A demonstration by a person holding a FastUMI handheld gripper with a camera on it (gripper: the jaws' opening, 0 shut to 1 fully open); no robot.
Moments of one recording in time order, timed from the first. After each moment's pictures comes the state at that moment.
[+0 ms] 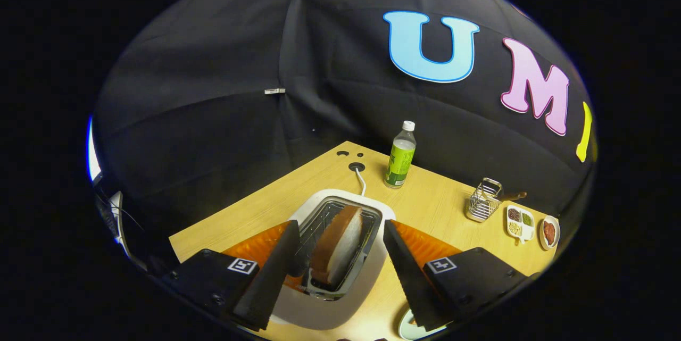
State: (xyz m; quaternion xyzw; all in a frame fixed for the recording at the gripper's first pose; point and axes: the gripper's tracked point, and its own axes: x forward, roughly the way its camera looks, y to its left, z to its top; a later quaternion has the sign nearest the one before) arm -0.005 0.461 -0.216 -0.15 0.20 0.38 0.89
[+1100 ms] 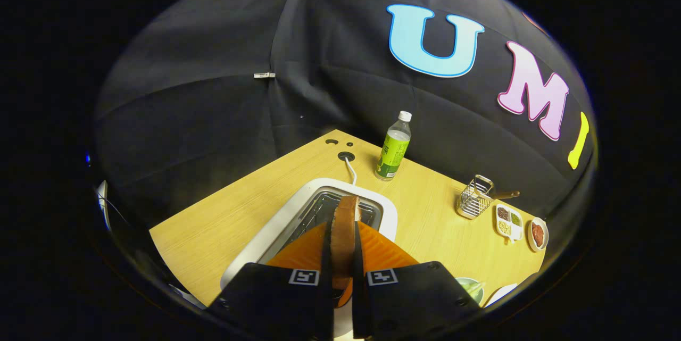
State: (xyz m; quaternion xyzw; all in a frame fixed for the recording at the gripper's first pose) arm -0.002 0.463 -0.232 -0.18 0.22 0.34 0.90
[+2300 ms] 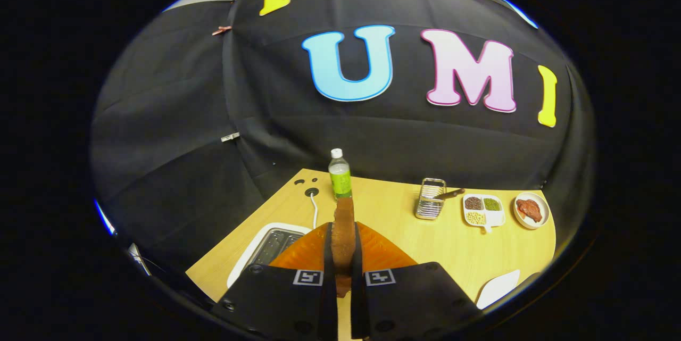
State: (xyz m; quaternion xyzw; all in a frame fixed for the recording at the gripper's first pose) arm 0.052 0.333 -0.111 -0.01 0.20 0.29 0.94
